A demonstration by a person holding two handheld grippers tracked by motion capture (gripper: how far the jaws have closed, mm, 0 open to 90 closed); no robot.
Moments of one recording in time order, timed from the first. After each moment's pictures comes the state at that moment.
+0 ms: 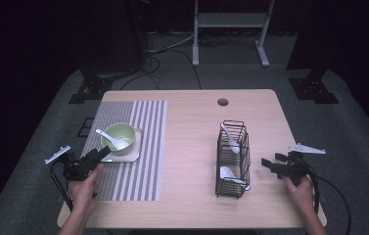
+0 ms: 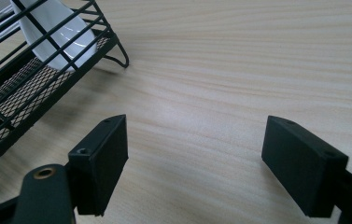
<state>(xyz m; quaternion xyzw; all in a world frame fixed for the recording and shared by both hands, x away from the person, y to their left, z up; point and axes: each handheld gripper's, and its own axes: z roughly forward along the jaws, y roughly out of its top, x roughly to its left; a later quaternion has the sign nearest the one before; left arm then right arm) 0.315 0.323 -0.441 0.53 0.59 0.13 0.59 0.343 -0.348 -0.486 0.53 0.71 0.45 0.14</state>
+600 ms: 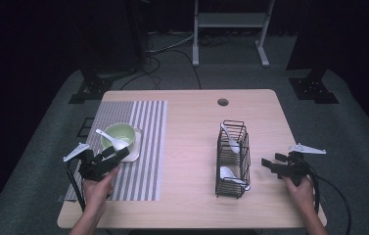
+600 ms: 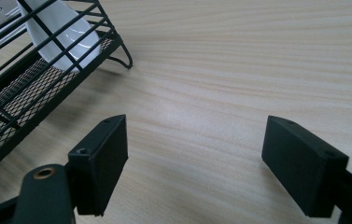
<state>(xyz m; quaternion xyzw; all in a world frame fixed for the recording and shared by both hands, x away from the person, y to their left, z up) 0.311 0.270 -0.424 0.58 0.53 0.12 0.60 0.342 -0.349 -0.486 0.53 0.71 0.45 0.13</state>
